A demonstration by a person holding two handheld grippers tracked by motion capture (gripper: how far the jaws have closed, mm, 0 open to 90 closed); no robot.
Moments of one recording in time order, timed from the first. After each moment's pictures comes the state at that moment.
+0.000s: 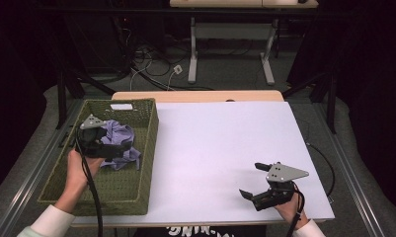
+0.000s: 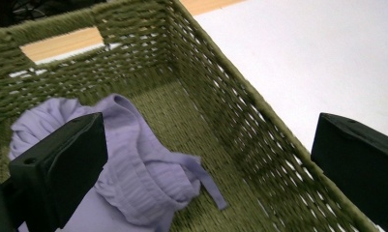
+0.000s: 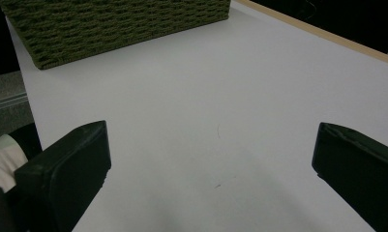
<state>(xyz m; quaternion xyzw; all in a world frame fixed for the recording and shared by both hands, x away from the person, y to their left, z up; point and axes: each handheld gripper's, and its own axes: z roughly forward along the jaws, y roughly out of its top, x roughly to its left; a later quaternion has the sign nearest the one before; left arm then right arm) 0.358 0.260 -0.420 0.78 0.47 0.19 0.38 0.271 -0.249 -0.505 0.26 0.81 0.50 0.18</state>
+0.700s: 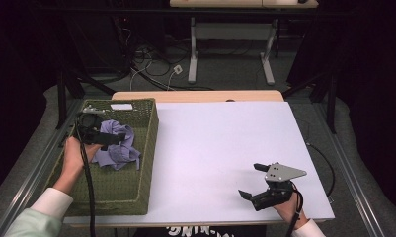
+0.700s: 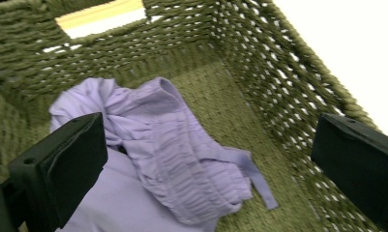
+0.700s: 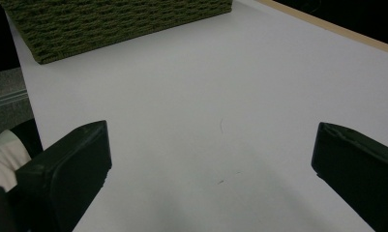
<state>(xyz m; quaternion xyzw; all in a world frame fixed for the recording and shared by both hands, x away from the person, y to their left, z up) 0.402 0.280 -0.426 0.78 0.51 0.18 0.31 0.274 -0.247 -0.509 0.26 0.81 0.49 0.17</state>
